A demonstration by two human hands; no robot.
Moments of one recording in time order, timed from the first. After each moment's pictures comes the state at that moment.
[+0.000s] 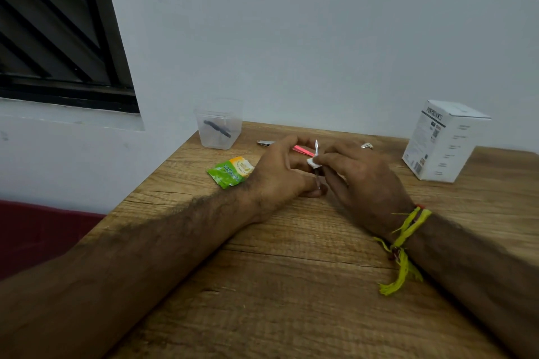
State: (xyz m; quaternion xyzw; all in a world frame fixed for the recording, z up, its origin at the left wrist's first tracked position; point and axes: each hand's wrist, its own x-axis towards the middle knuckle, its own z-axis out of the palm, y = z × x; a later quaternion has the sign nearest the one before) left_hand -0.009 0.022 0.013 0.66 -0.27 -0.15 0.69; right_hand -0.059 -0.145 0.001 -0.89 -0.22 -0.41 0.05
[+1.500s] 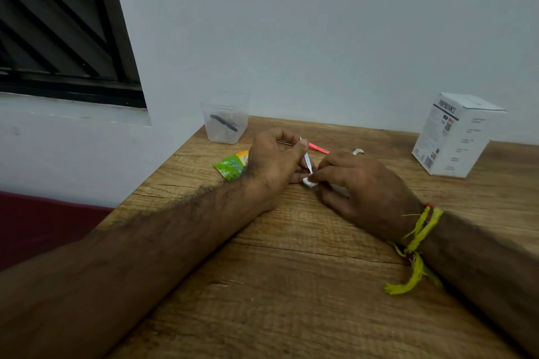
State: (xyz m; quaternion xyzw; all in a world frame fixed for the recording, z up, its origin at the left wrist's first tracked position) left_hand 0.003 0.013 0.010 0.66 -0.12 -0.05 0.74; right_hand -0.072 -0.138 0.003 -0.91 -0.28 -0.31 0.05
